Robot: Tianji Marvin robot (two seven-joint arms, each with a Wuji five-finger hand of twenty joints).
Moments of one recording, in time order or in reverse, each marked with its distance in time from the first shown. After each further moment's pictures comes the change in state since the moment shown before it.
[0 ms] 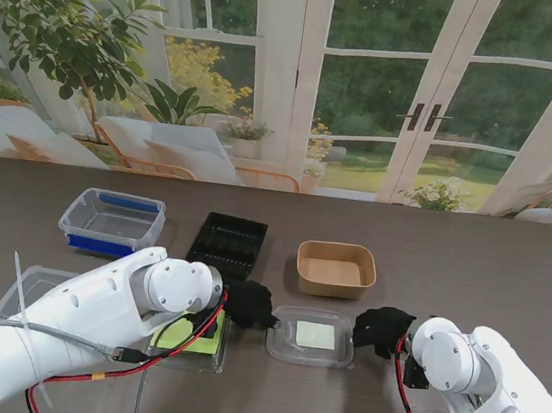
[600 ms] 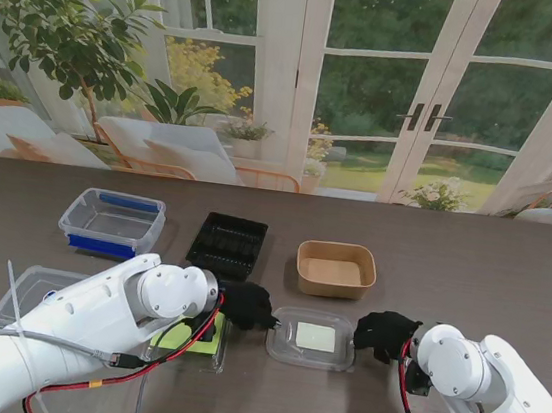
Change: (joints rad) left arm 0.044 0.000 -0.045 0.006 -0.004 -0.057 0.028; right arm -0.049 -0.004 0.050 -0.020 0.085 0.012 -0.010; left_hand 0.000 0.000 -0.008 0.000 -0.002 0.013 -0.004 0.008 0.000 0.004 0.000 0.000 -0.002 -0.001 0.000 0.000 -0.004 0.000 0.000 0.000; right_hand 0.000 0.000 0.000 0.000 0.012 0.049 0.000 -0.001 0.000 0.000 0.000 0.001 0.000 0.000 0.000 -0.001 0.000 0.000 0.000 0.000
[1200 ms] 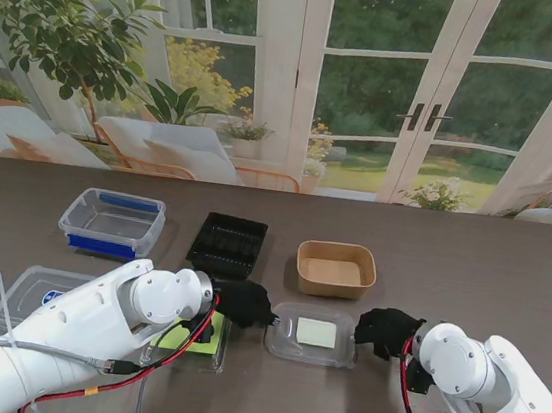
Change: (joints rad) left arm 0.055 0.006 -0.062 -0.020 0.025 -0.047 0.047; right arm -0.014 -0.006 0.025 -0.021 0.036 0.028 -0.011; left_hand 0.000 0.000 0.000 0.000 -0.001 0.001 -0.012 0.000 0.000 0.000 -0.005 0.000 -0.001 0.000 -0.004 0.000 -0.008 0.000 -0.008 0.001; right_hand 0.000 0.000 0.000 0.000 0.000 0.017 0.000 0.000 -0.013 0.001 0.000 0.001 0.000 0.004 0.000 -0.002 0.000 0.000 0.000 0.000
